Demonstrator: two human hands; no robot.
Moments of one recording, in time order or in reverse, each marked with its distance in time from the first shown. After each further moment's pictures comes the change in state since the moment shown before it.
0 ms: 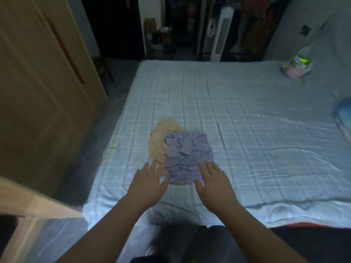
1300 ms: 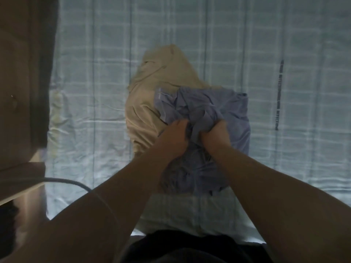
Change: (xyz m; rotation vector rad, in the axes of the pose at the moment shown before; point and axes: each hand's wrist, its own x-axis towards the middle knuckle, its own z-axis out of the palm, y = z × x) left_hand 0.471 -0.049 0.179 -0.512 -0.428 -0.168; right_hand 0.461 0.100 0.236 0.668 -0.447 0.732
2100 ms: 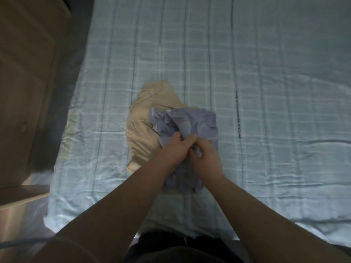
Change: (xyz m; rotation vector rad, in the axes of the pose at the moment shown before) left_hand -0.132 0.107 -0.014 -0.902 0.091 -0.083; right_hand -0.159 0.032 -0.057 0.034 0.148 -0.741
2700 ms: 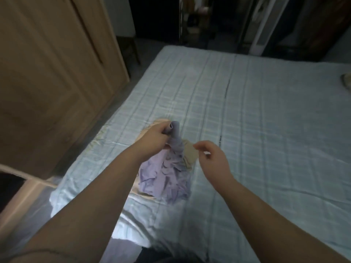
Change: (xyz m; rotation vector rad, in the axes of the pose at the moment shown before) left_hand -0.190 0.084 0.078 0.101 0.208 0.466; right_hand -0.094 -0.027 -0.203 0.202 0.007 -0.265
